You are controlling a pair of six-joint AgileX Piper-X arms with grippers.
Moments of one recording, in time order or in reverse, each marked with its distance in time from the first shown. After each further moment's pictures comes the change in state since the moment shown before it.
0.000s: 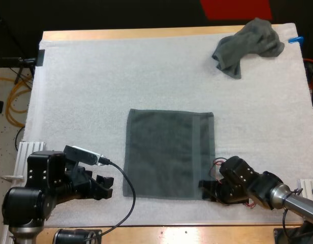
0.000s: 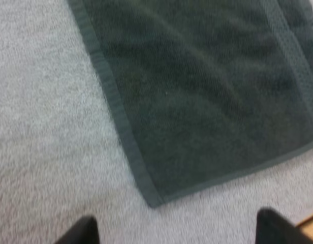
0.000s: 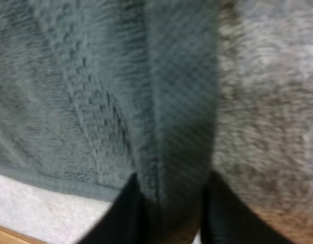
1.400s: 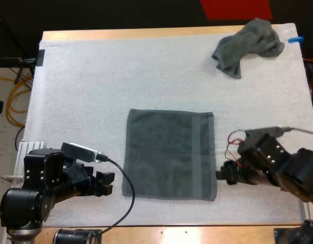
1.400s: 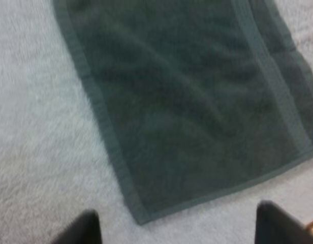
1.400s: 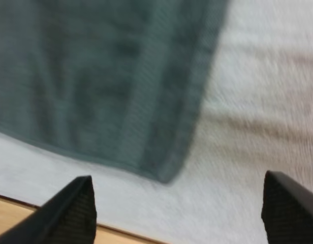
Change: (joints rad) left arm 0.000 -0.006 -0.028 -0.021 0.018 -0.038; right arm 0.000 -0.270 -0.582 0.875 0.399 -0.454
